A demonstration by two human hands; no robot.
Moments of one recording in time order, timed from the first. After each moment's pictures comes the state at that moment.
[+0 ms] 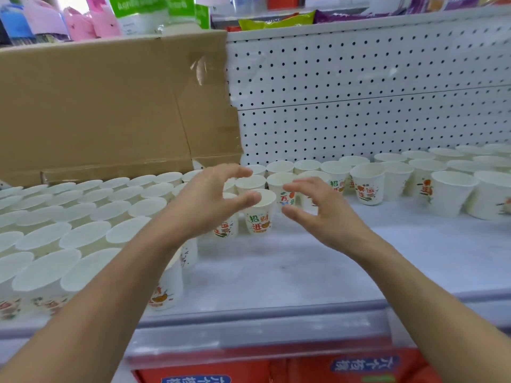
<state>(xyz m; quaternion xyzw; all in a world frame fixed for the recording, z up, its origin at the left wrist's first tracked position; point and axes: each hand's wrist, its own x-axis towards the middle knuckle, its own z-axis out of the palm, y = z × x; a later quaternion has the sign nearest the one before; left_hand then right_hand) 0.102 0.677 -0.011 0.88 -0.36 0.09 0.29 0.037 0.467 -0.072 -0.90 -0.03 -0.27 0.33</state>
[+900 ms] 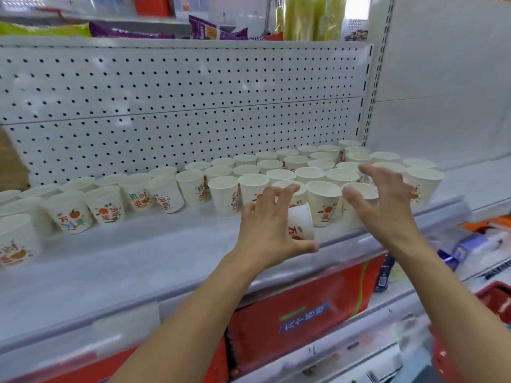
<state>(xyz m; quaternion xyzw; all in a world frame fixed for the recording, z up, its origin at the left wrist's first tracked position) -0.111 0.274 -0.089 0.81 -0.52 0.12 0.25 -0.245 0.108 -0.082 -0.82 0.30 -0.43 0.21</state>
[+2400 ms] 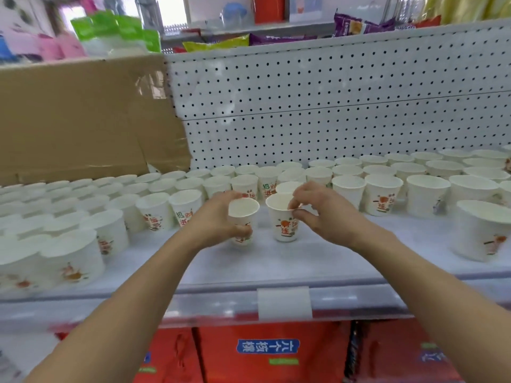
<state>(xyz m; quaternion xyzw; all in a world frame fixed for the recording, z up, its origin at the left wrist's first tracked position) 0.042 0.530 -0.064 0.92 -0.28 0.04 0.29 -0.049 0.310 -0.069 -0.95 -0.07 -0.23 0.22</state>
